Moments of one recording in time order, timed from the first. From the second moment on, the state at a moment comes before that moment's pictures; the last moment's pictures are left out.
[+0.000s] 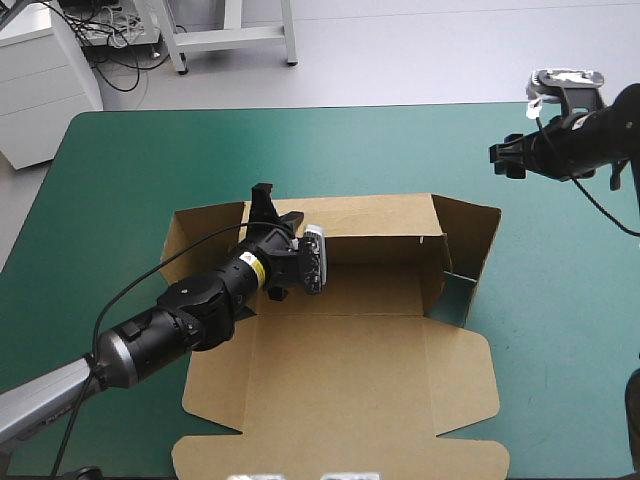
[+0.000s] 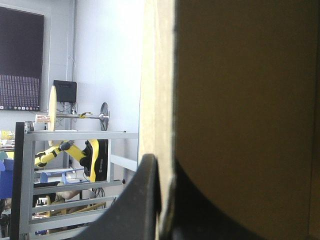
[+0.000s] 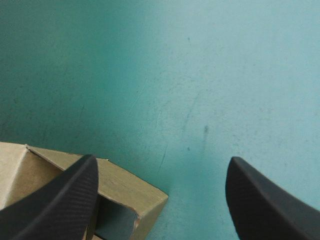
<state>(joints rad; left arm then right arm) -0.83 1.35 -0.94 1.15 0.32 -0.02 -0.02 1.57 -1.77 0.23 1.24 -0.14</state>
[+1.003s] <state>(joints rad) -0.83 1.35 -0.94 1.15 0.32 -0.03 -0.01 1.74 -1.77 0.32 1.24 -0.17</state>
